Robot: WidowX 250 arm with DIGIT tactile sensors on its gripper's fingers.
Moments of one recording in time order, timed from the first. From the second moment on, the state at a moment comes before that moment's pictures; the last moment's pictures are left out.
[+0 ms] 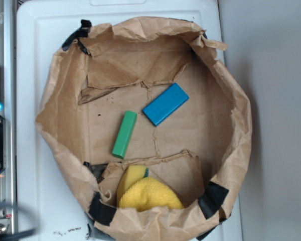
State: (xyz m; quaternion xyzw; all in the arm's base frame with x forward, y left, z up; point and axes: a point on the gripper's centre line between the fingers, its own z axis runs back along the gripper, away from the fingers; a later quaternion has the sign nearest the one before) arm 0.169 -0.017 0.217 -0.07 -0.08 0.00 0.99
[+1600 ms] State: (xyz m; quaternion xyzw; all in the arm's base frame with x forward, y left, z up) arm 0.302 0.033 0.102 -0.01 -0.11 0.19 0.98
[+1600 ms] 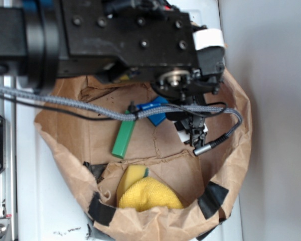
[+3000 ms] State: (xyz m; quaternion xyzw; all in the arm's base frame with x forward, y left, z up) arm 0.304 0.045 0.038 -0.03 -0.09 0.16 0.98
